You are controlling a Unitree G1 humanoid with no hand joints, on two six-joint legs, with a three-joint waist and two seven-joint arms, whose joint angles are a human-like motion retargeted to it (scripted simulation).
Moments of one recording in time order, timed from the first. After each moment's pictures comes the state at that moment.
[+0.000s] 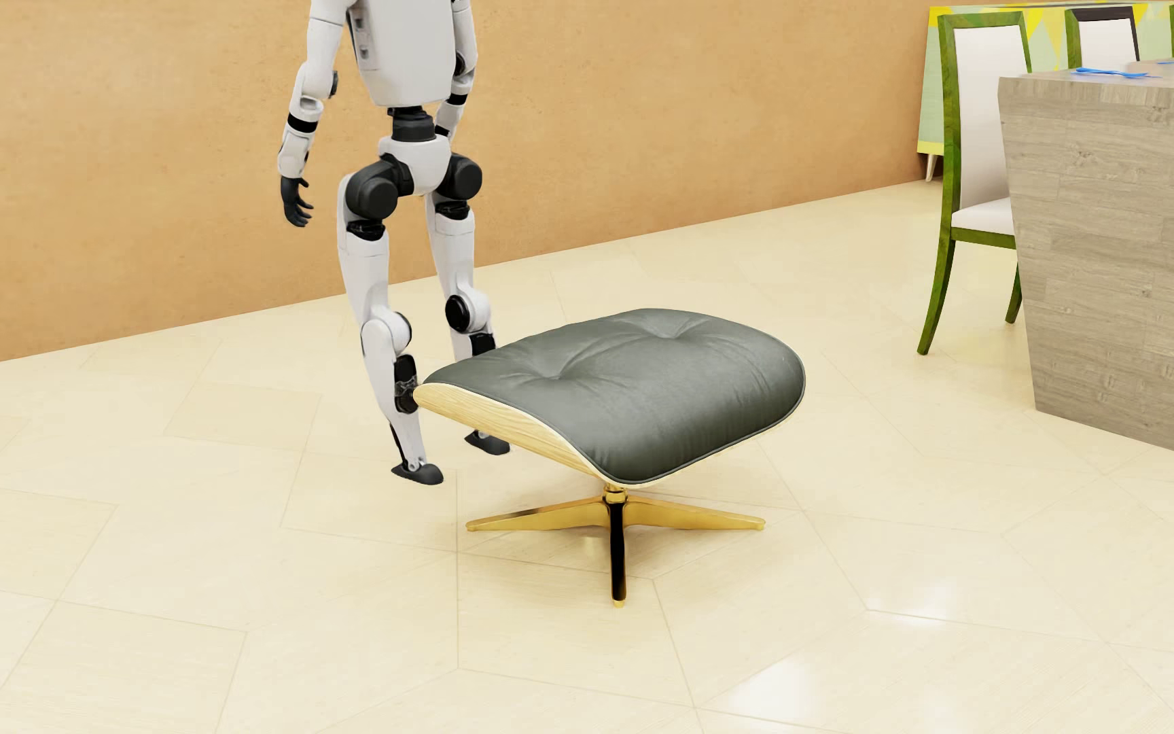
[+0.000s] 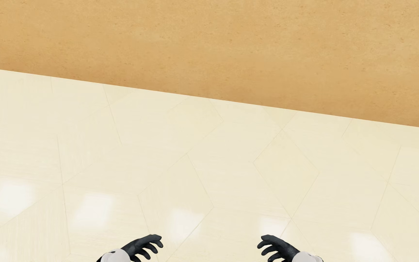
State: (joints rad) body 0.09 0.12 0.03 0.05 0.00 -0.03 0.13 -0.09 0.13 0.24 0.09 -0.14 -0.17 -0.13 0.01 0.35 -0.23 0.02 0.07 -0.43 0.39 1.03 1.13 0.23 -0.16 -0.14 -0.13 -0.16 0.16
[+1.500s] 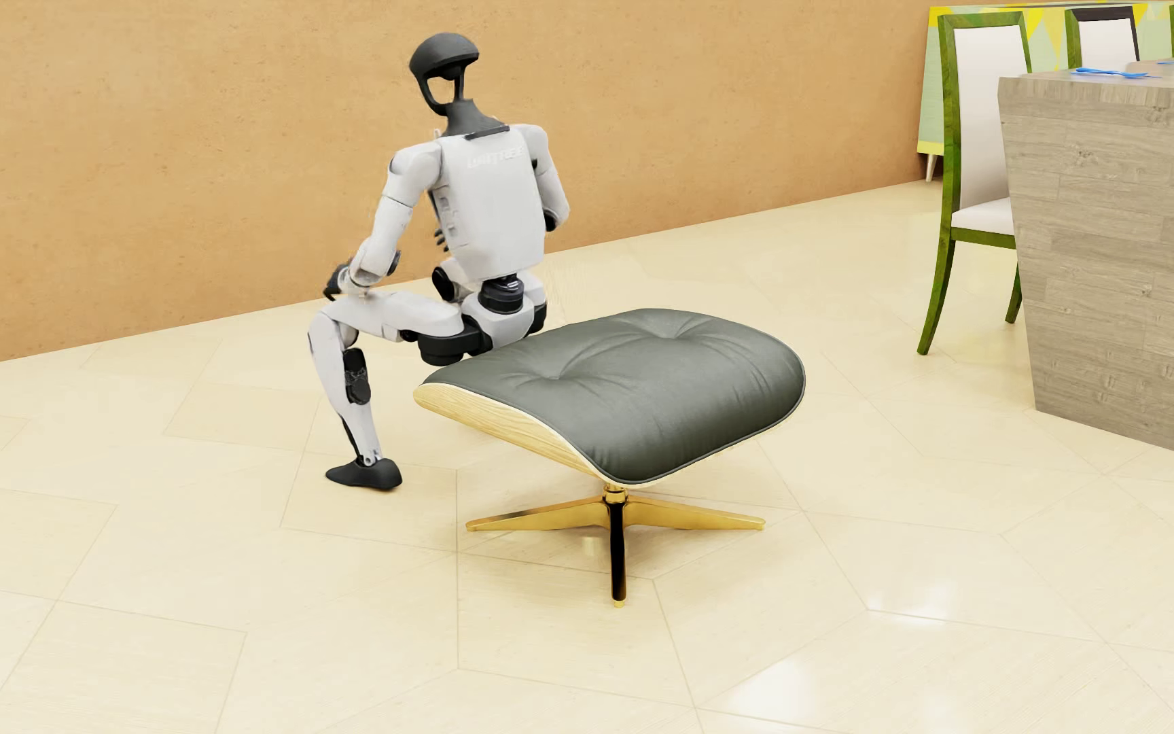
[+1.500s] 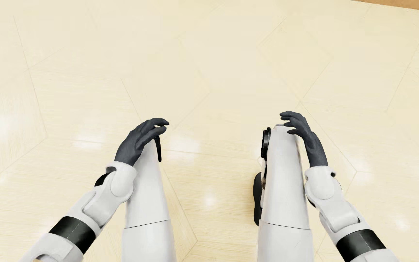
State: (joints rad) body -1.12 -1.20 0.00 0.18 -0.14 -0.02 -0.23 0.15 0.68 1.97 1.93 -0.36 -0.27 -0.34 -0.18 0.58 -0.42 -0.14 0.20 -0.50 0.27 0.38 0.35 0.20 -0.01 -0.16 -0.25 0.34 -0.31
